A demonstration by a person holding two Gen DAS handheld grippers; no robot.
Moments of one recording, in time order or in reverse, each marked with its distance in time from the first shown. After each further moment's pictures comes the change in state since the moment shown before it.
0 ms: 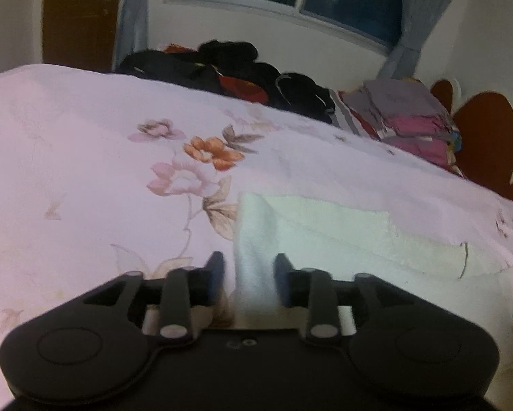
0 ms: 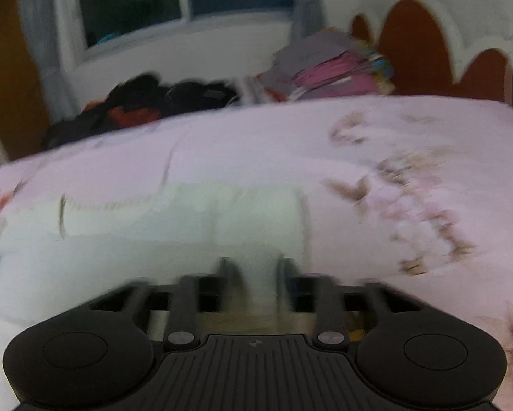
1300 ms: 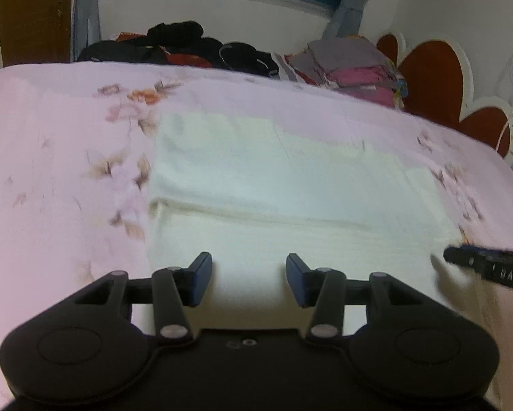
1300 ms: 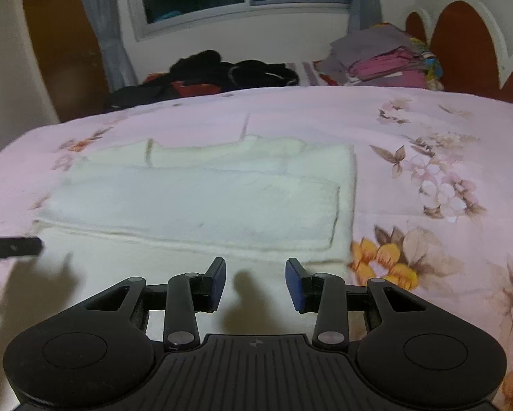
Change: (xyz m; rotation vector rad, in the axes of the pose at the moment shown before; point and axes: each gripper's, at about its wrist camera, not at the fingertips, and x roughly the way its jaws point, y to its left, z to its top) left arm -0.102 -0.058 -0.088 0.155 0.112 -0.107; right arm -0.067 0.024 -0.051 -0.140 0.131 0.203
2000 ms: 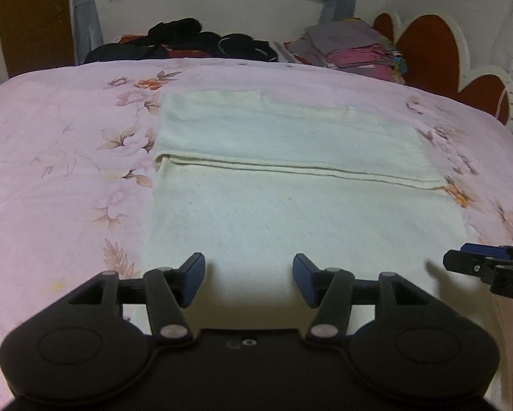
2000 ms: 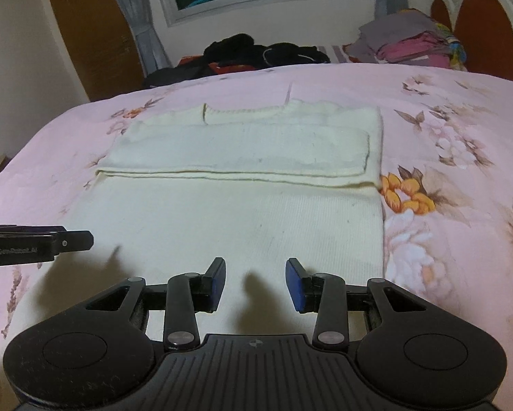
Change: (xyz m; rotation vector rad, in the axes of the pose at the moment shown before) left arm -0.044 -0.023 -0.041 0.073 0.020 0.053; right arm -0.053 0.030 -0.051 0.007 0.054 0.069
